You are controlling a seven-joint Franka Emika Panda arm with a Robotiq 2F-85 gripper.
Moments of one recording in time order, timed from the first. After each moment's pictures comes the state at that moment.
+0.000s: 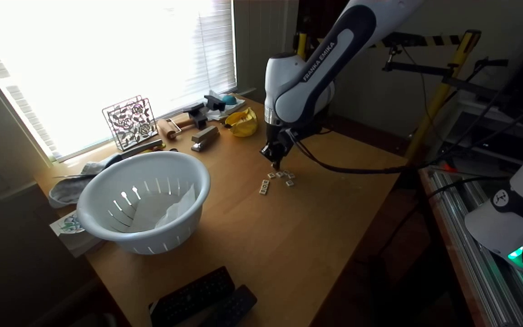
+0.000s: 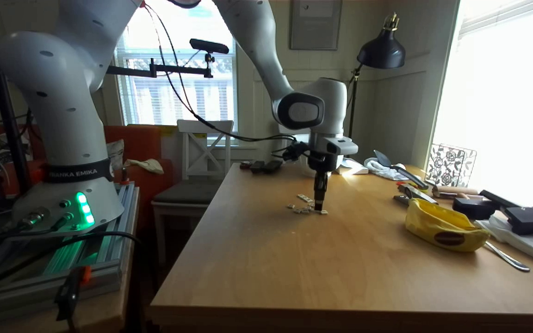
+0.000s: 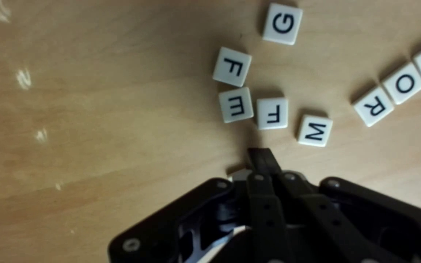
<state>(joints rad) -0.11 0.61 -0.13 -2.02 0.15 2.61 0.33</state>
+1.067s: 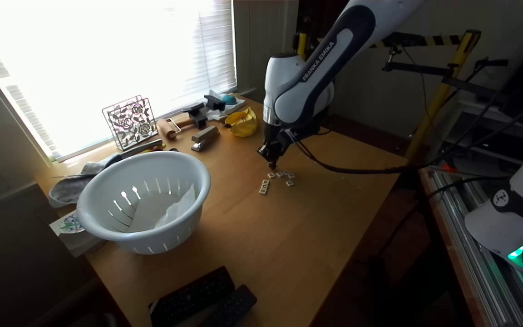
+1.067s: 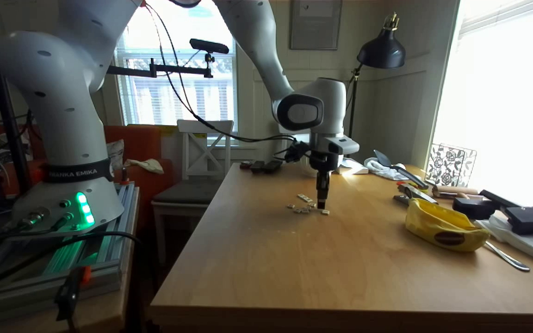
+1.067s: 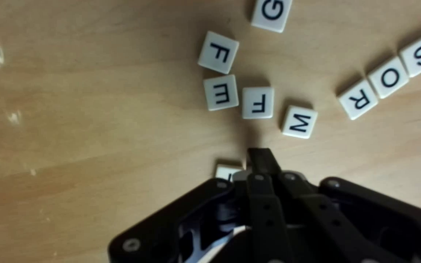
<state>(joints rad) -0.13 0.61 -0.10 -2.02 0.17 2.67 0.28</state>
